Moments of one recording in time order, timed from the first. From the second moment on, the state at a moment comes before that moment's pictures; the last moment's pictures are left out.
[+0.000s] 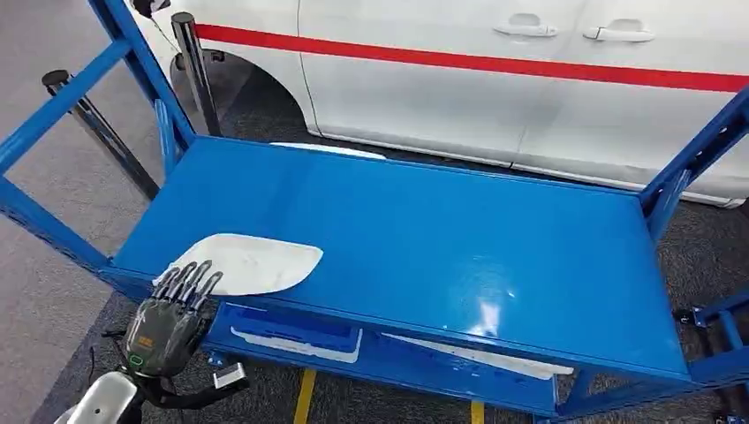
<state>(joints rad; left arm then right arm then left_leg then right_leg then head) 0.17 0.44 -0.27 -1.67 -1.26 0.43 0.09 -0.02 0.03 0.03 -0.17 0.43 -0.04 0.00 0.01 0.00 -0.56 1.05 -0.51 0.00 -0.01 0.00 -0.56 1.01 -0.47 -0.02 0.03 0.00</state>
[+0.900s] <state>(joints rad) 0.14 0.56 -0.11 -1.57 -0.89 0.31 -0.16 -0.03 0.02 0.03 -0.17 0.48 -0.01 -0.02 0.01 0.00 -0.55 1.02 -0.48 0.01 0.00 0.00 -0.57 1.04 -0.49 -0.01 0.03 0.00</state>
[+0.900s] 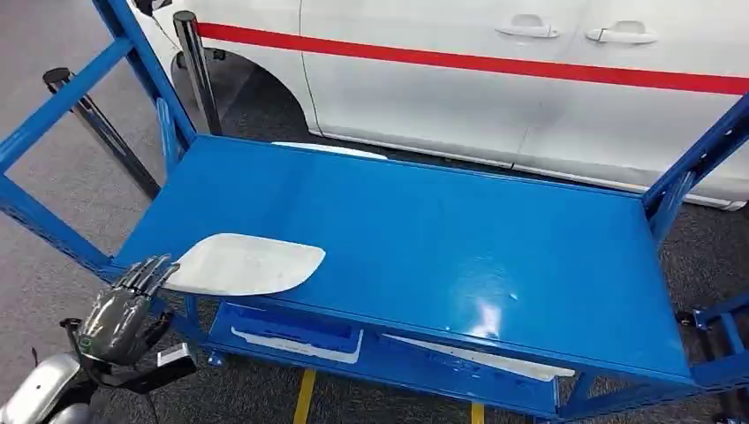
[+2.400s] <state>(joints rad) 0.12 0.54 -0.17 -1.55 -1.08 0.43 -0.11 -0.03 0.02 0.03 -0.17 0.49 -0.01 -0.03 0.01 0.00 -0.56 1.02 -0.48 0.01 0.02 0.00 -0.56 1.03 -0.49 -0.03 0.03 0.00</state>
